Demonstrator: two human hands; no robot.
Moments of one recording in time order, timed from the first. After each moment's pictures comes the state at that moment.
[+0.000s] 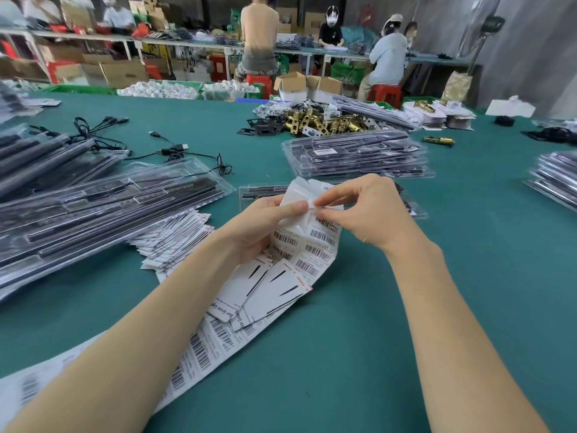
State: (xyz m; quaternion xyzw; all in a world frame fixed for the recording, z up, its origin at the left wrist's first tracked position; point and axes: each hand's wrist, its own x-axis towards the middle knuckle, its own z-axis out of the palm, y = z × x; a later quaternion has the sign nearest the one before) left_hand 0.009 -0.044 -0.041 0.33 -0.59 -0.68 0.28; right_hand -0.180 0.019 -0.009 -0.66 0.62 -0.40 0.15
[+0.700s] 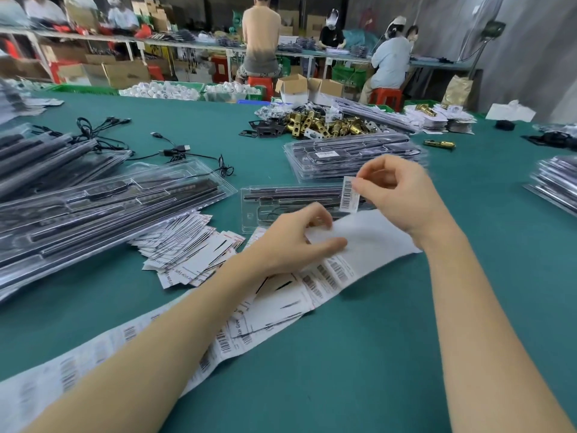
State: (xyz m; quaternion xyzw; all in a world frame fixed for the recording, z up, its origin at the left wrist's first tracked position) left_hand -0.014 -0.028 -0.056 0.33 -0.86 -0.29 0.26; right_hand -0.201 0.028 0.013 -0.58 0.61 -0.50 0.18
